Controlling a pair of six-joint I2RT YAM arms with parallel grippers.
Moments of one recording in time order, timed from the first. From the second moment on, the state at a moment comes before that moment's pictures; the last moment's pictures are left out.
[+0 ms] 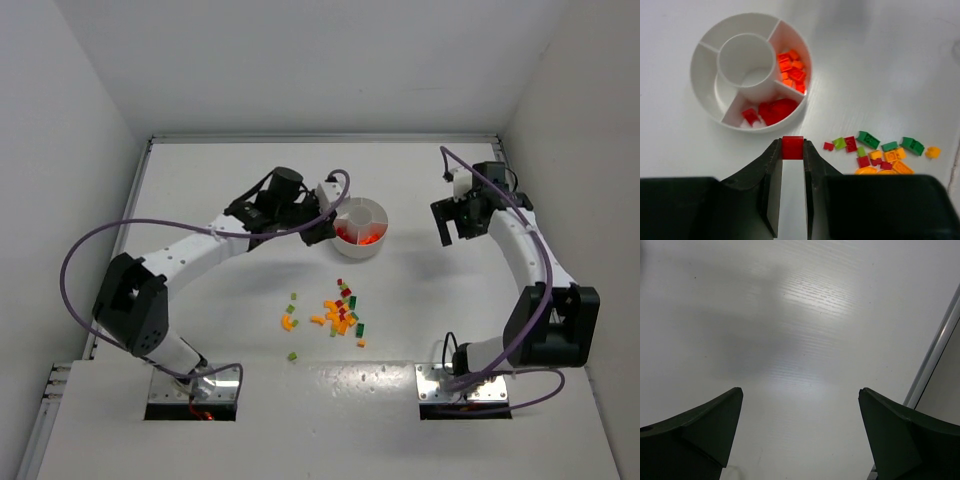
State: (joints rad) left arm -0.65 1.53 1.16 -0.21 0.48 0.31; right arm -0.06 1.43 1.08 -0.70 0.00 -0.32
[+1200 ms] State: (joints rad) left arm -0.59 1.92 1.46 -0.31 0.49 0.25; right arm -0.06 1.53 1.14 -0.74 -0.12 -0.31
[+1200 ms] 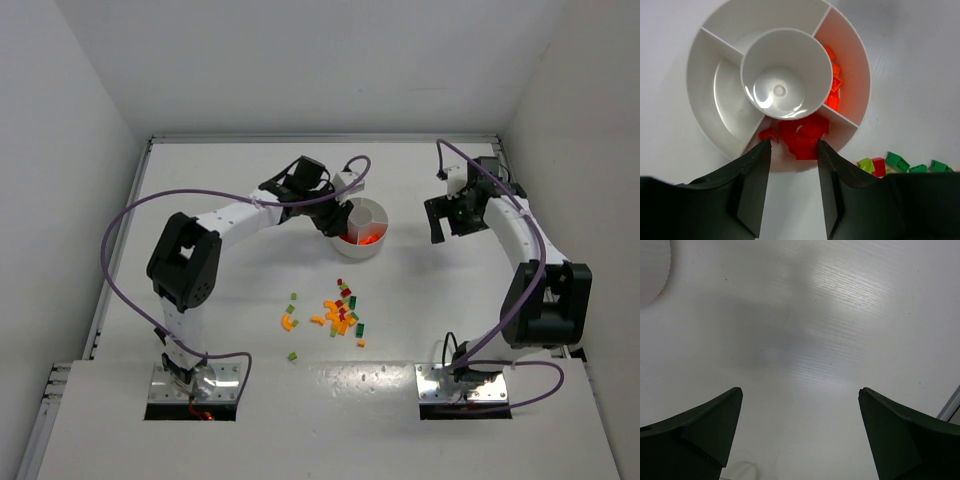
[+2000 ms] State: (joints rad) left arm -0.58 1.71 1.24 -0.23 0.54 0.28; right arm -0.06 1.55 1.14 -0.75 -0.18 -0.22
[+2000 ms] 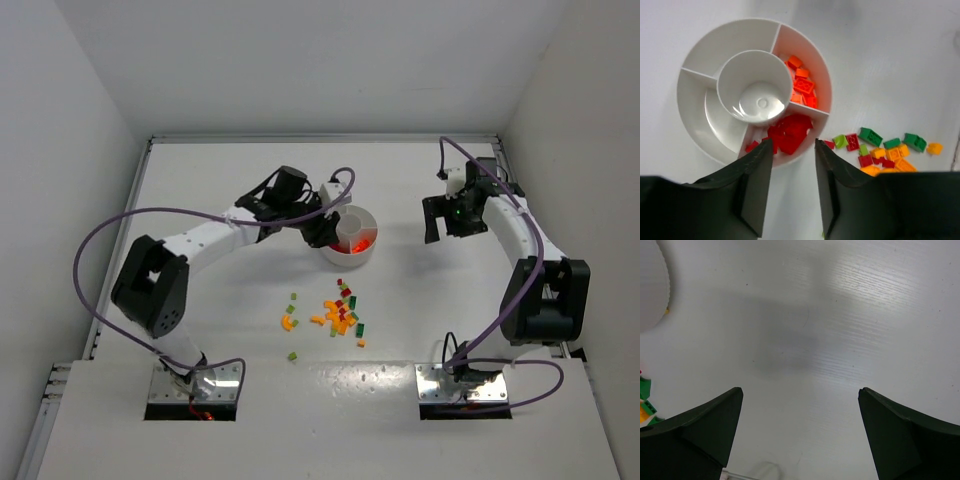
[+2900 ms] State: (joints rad) left arm -0.84 1.75 1.00 -0.34 0.46 0.59; right arm -0.06 1.61 1.13 -0.75 -0.22 -0.21
